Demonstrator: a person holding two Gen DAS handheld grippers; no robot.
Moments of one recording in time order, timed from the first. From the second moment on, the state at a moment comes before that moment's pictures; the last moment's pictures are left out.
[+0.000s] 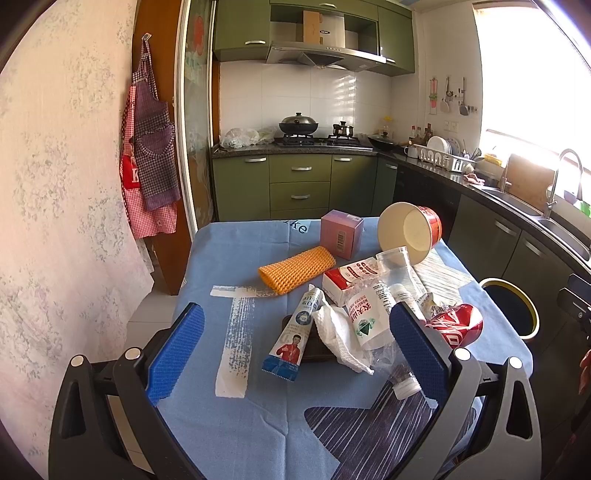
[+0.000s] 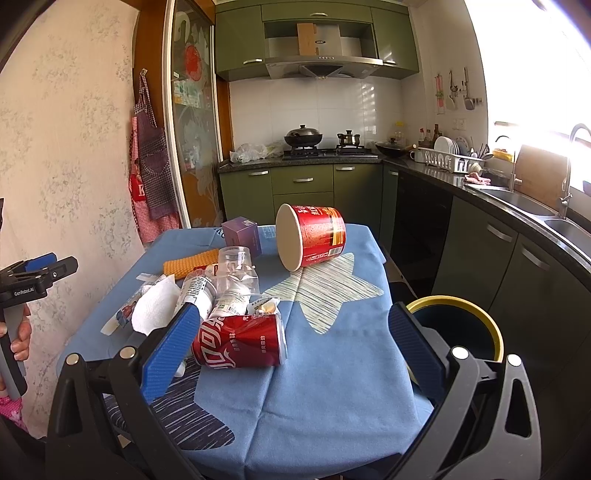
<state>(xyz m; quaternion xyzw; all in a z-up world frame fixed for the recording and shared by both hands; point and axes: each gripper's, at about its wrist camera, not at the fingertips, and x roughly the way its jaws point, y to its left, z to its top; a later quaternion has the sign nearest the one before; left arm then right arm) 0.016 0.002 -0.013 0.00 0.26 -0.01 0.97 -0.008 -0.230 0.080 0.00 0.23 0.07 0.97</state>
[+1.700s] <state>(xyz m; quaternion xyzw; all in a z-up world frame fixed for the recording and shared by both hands) 0.079 0.020 -0.025 -0.02 0.29 0.00 0.96 0.029 -0.234 0.070 -0.01 0.25 0.05 0.97</state>
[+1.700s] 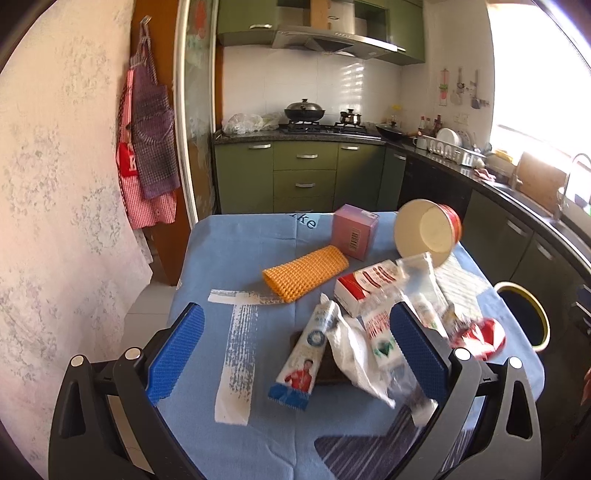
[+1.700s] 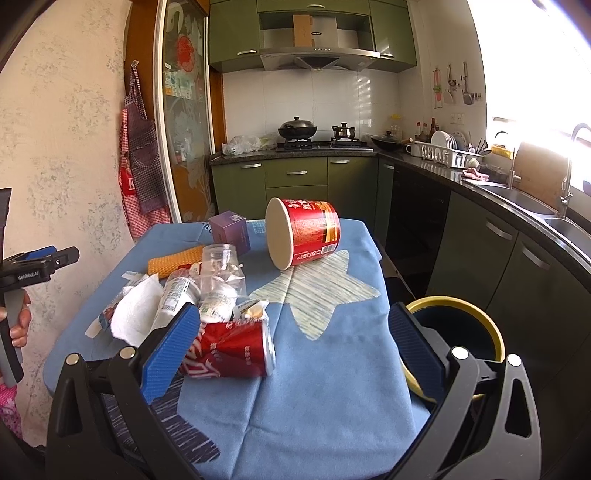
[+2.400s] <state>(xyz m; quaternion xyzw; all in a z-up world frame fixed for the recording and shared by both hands) 0.274 0.044 -0.073 -0.05 0.33 0.00 0.94 0.282 -0.183 0.042 -0.10 0.33 0.00 0.94</state>
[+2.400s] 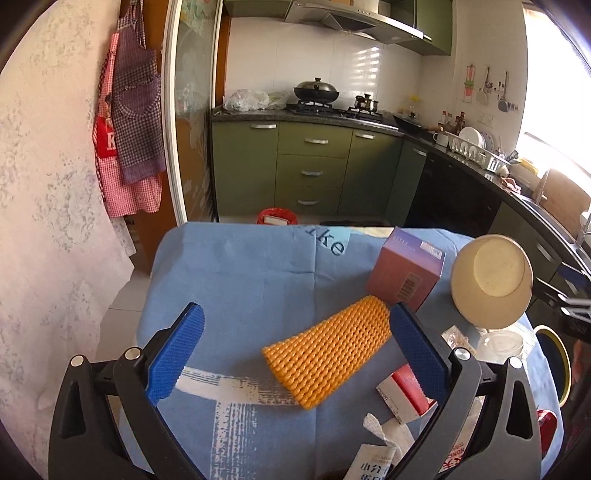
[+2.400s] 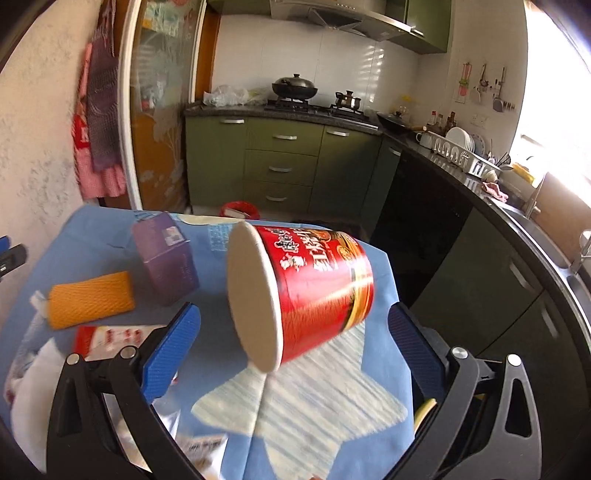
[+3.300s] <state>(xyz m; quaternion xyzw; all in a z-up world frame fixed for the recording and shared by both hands) 0.277 0.041 -0.103 -0.05 0.36 -0.03 0.93 0.348 -0.329 0.030 0.09 0.47 -0.02 0.88</state>
